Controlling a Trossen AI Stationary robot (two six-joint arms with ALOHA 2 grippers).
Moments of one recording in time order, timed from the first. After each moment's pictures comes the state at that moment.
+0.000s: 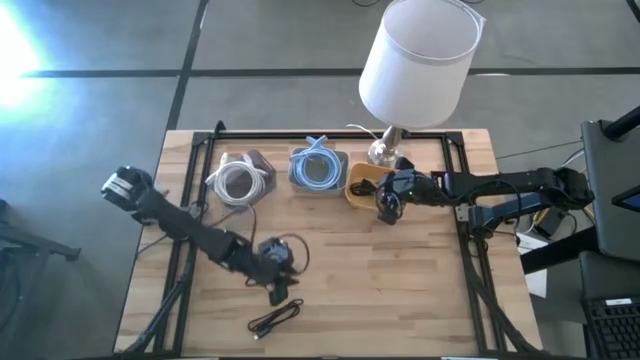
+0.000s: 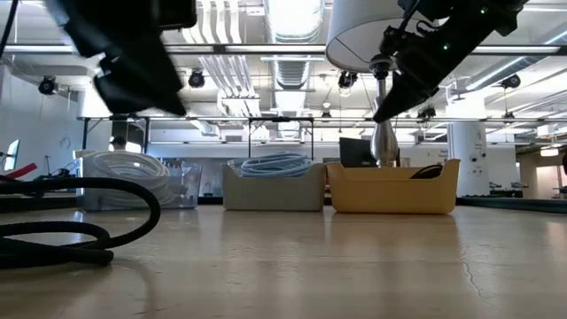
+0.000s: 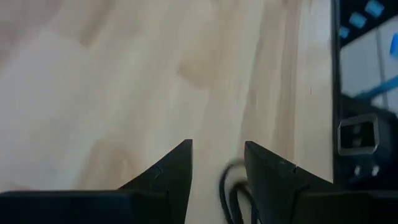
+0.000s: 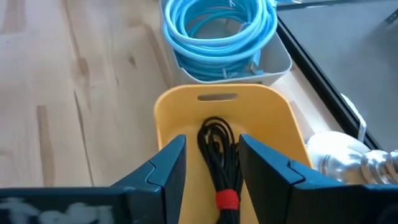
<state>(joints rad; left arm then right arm) -0.51 1.47 0.86 -0.15 -0.23 -0.82 -0.10 1.15 0.73 -0.33 0.32 0.10</state>
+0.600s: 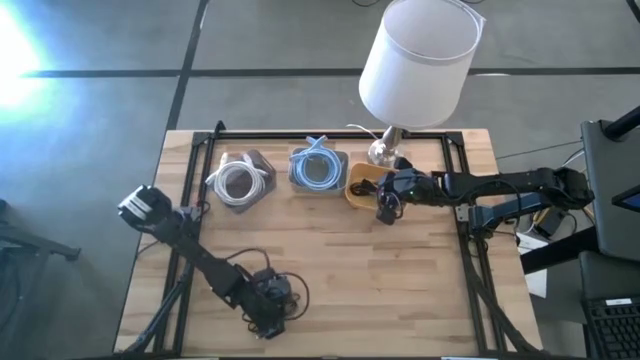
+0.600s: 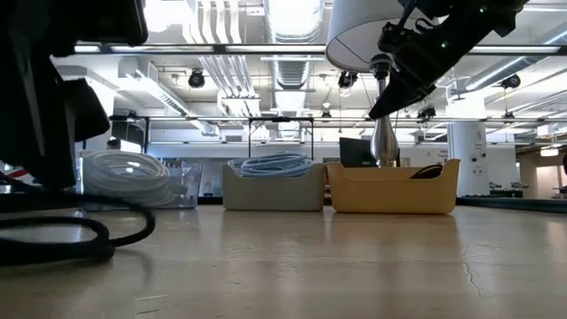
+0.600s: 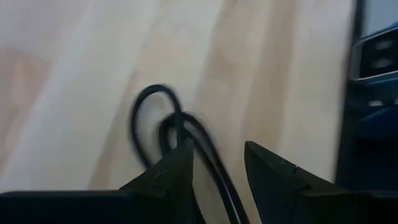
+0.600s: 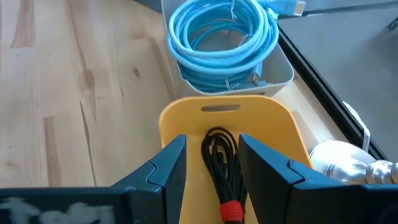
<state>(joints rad) -0.69 1.70 0.99 -0.23 -0.22 -1.00 -0.10 1.16 0.73 -0.28 0.31 0.10</state>
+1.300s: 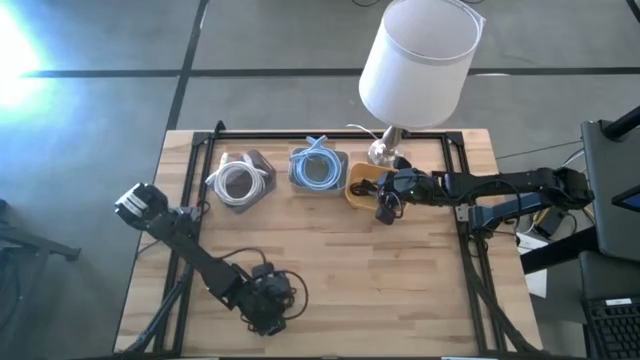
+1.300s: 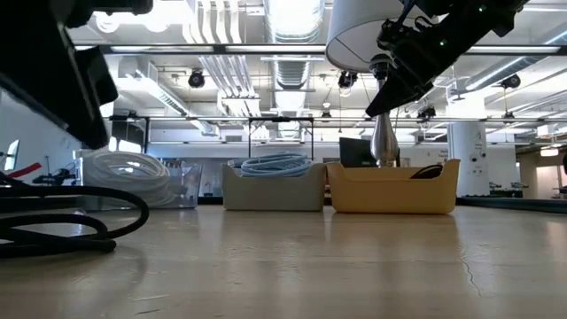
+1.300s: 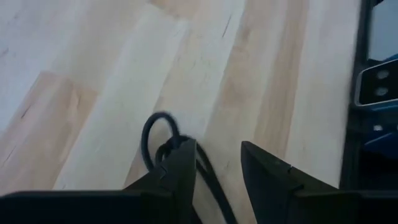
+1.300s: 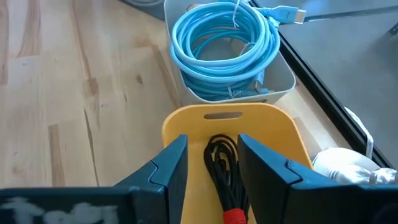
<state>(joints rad) -0.70 1.67 1.04 -0.34 -0.33 -1.00 -0.10 1.16 0.73 -0.26 0.31 0.09</state>
